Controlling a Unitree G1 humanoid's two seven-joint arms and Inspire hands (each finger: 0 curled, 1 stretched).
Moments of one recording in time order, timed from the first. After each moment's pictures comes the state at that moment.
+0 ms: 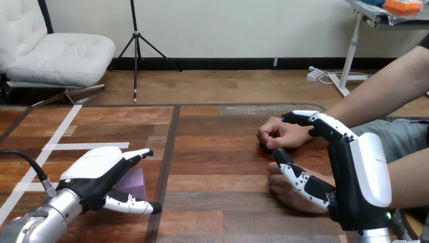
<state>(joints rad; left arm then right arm) -0.18 0.63 -0.15 0.48 0.65 -0.43 -0.14 0.25 -0.20 0.06 -0.15 -0.66 -0.45 -0.38</state>
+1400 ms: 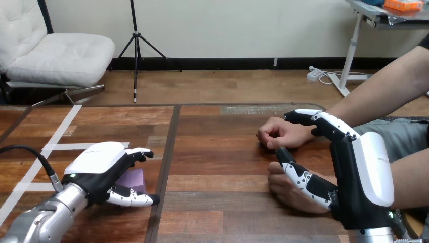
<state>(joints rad) -0.27 0.63 -0.23 0.60 0.70 -0.41 -0.04 0.25 -0.20 0.05 -0.16 -0.67 -0.44 -0.38</state>
